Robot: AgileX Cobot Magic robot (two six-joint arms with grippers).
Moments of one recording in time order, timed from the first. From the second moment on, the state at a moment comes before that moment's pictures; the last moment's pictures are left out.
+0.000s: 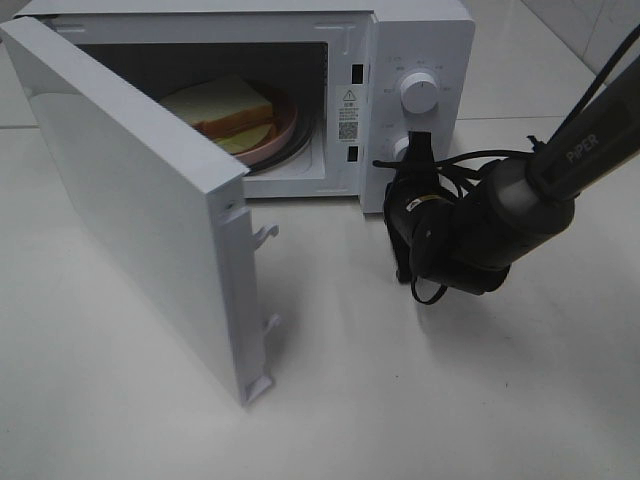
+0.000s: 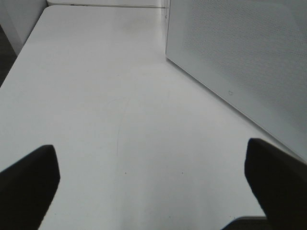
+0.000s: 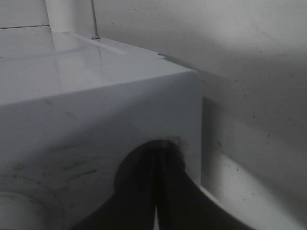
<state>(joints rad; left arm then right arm) 0.05 0.00 -0.52 -0.07 1.08 0.02 0.54 2.20 -0.97 0.73 -0.87 1.29</state>
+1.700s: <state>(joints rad) 0.05 0.00 -0.52 -0.07 1.08 0.02 0.61 1.62 -0.47 0.52 -0.54 1.10</state>
